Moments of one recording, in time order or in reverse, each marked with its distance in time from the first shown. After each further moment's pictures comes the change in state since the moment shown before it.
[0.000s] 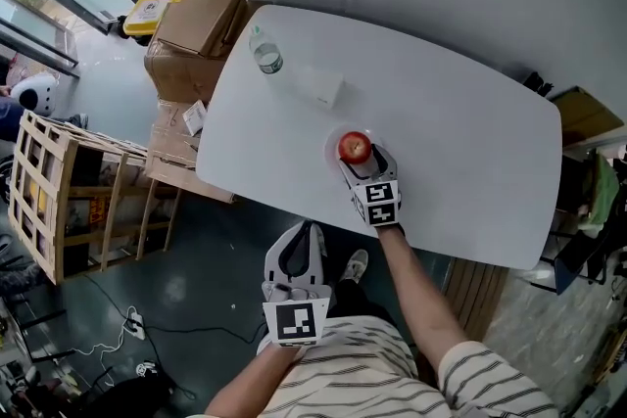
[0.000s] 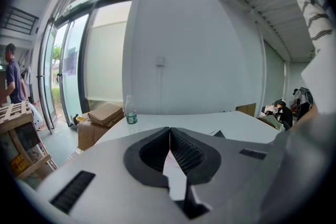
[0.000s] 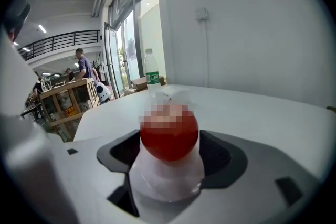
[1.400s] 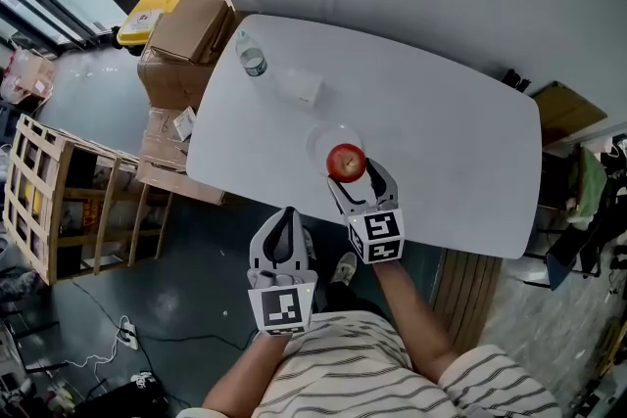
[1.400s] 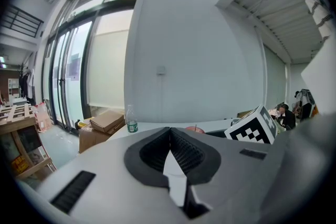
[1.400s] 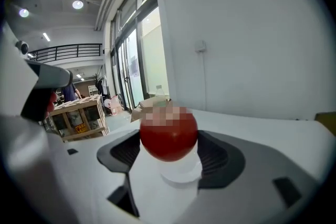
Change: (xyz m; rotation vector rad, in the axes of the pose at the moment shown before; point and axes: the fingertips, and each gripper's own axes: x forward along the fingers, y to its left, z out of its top) left arm -0.015 -0.007 0.025 -0.012 -0.066 0.021; right arm -0.132 0.033 0.081 0.030 -0.131 0.001
